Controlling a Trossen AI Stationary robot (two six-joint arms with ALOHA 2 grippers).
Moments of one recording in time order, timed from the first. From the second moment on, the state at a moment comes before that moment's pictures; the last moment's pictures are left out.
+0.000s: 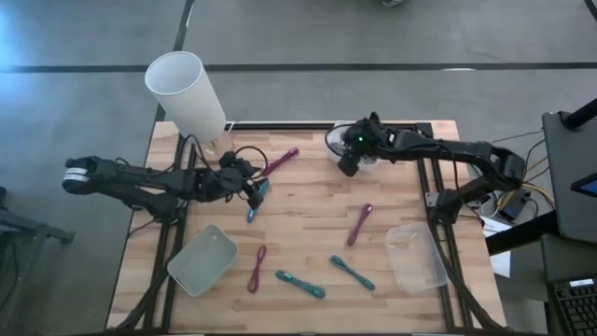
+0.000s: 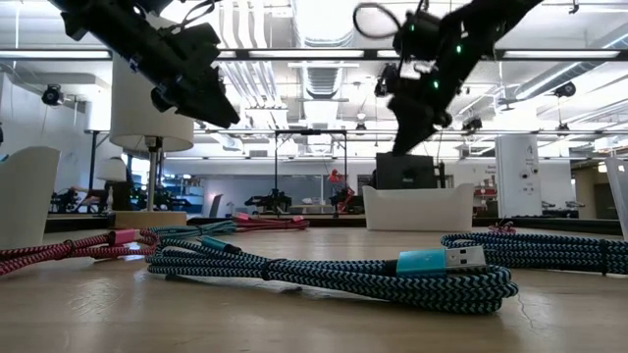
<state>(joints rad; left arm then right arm) 0.01 1.06 0.65 -0.17 -0.54 -0.28 -0.42 1.42 0.98 -0.41 0.25 0.05</state>
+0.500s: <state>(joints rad) 0.01 1.08 0.65 -0.12 -0.54 -0.30 -0.18 1.37 0.98 -0.44 0.13 0.15</state>
